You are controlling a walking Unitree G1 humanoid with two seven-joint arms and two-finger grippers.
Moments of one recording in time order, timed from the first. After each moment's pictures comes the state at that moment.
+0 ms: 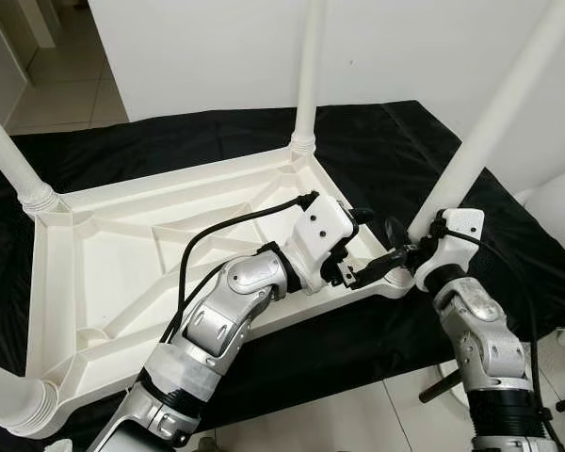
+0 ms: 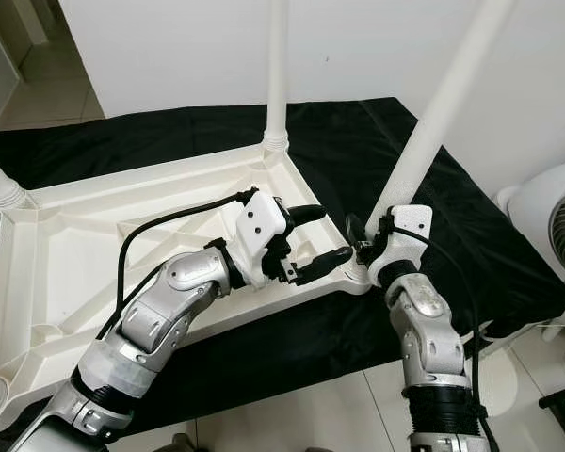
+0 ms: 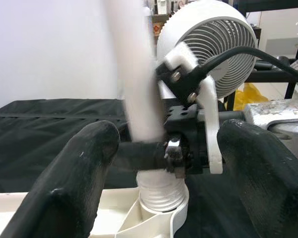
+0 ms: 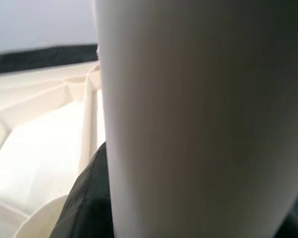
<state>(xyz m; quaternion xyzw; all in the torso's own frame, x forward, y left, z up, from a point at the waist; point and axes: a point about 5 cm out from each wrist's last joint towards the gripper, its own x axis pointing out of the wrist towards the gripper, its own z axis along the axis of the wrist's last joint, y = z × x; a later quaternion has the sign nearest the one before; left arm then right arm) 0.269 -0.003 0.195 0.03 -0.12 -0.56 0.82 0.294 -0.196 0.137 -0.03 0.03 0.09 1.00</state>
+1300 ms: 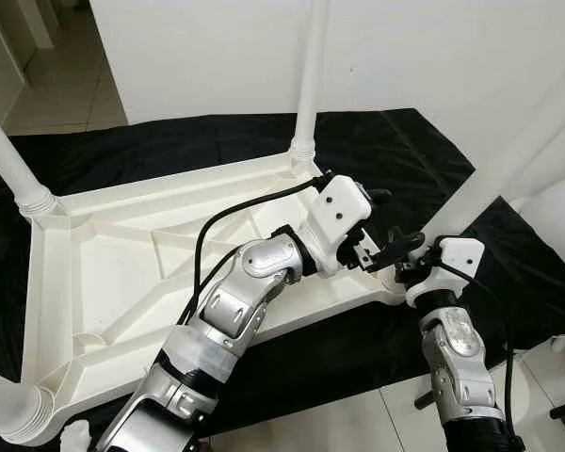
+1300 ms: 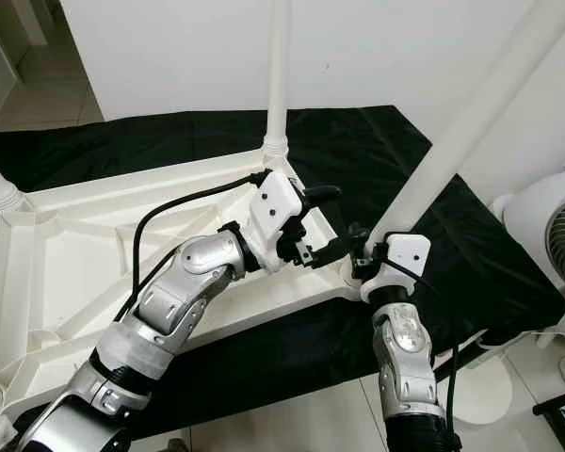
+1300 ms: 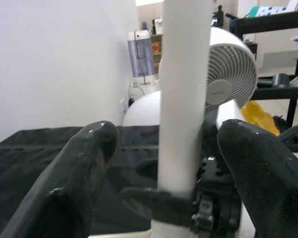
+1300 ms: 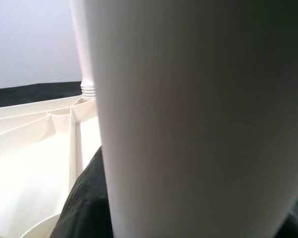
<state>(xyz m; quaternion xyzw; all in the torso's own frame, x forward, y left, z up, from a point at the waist) 0.277 -0.019 0.214 0.03 -0.15 -0.56 0.81 0.274 -0.192 0.112 0.01 -0.06 0.01 1.00</state>
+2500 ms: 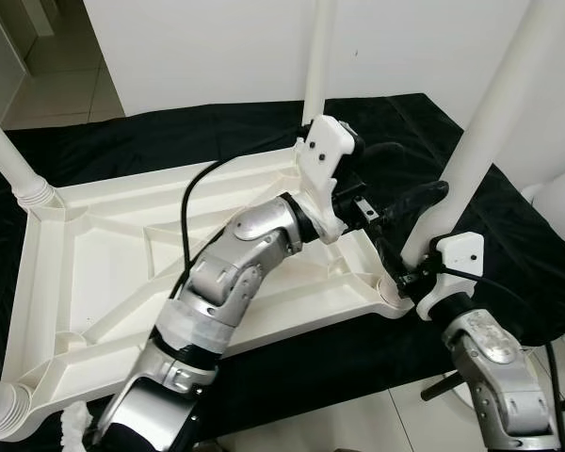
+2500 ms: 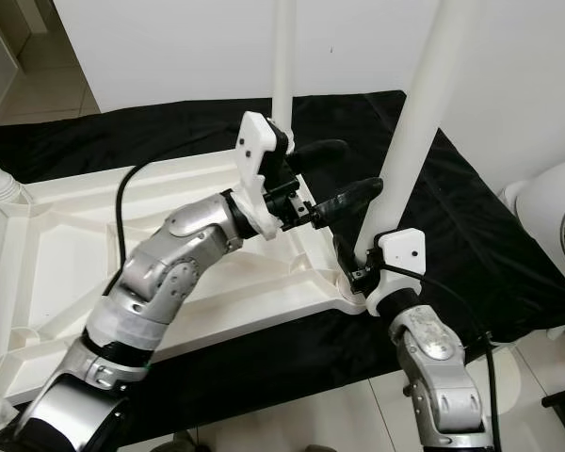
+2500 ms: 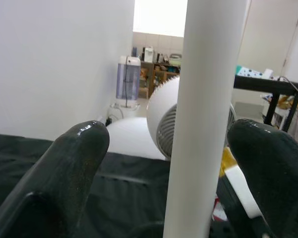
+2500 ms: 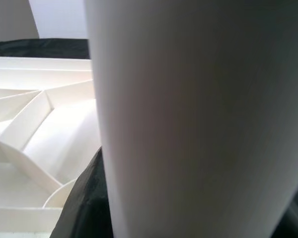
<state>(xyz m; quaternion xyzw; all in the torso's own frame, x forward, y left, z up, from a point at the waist) 0.282 -0.005 0.254 -0.08 -0.15 -0.60 0.78 0.244 -0.184 0.160 -0.05 -0.04 0.15 0.99</state>
